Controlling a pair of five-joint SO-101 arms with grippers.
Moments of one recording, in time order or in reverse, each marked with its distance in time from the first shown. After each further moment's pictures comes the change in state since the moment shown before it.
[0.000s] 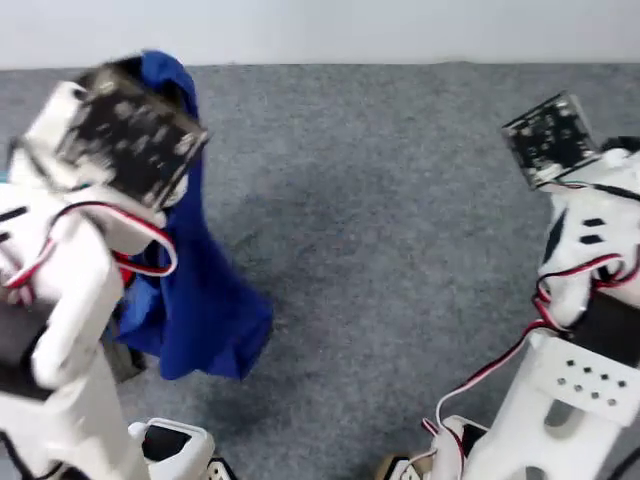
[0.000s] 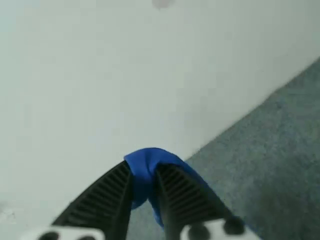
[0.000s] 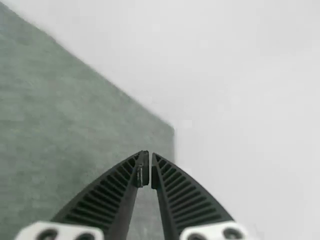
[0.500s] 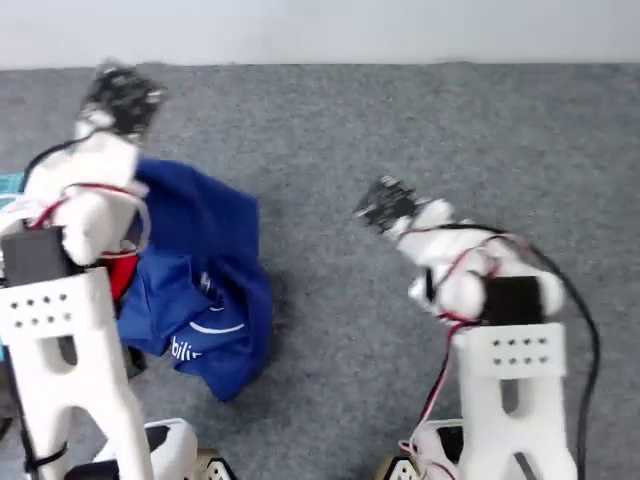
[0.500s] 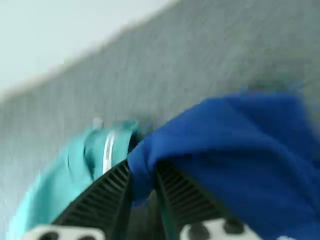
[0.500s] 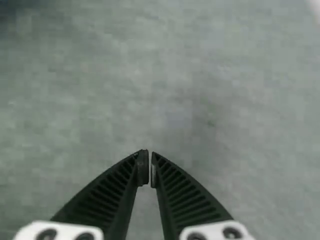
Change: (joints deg) left arm -26.5 0.1 38.4 -6.2 0.2; right arm -28.9 0.2 17.0 26.3 -6.3
